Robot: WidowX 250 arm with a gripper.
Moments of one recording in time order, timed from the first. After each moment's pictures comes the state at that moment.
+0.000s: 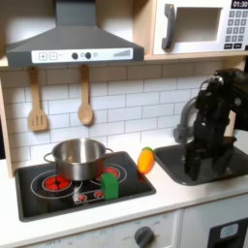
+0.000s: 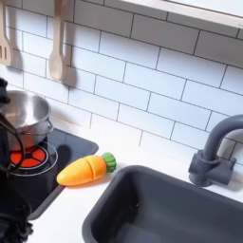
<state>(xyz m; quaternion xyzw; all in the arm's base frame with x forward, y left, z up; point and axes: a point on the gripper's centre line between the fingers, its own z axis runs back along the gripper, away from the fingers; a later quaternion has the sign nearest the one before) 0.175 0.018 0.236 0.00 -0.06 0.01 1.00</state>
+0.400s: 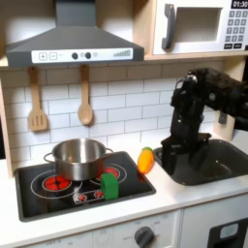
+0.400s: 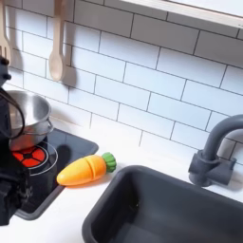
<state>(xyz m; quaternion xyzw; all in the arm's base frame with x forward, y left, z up) 0.209 0.043 0.231 0.00 -0.07 0.02 1.00</state>
